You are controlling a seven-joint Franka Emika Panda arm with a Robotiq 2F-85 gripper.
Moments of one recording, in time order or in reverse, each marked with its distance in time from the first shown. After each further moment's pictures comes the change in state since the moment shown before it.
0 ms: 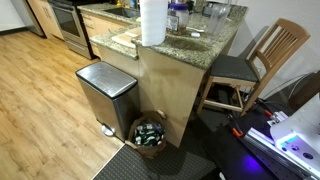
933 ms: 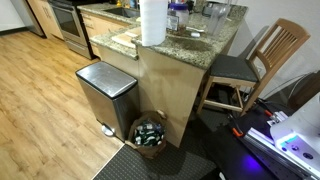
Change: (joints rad) arm 0.070 0.169 -0.088 0.016 0.114 0.006 0.023
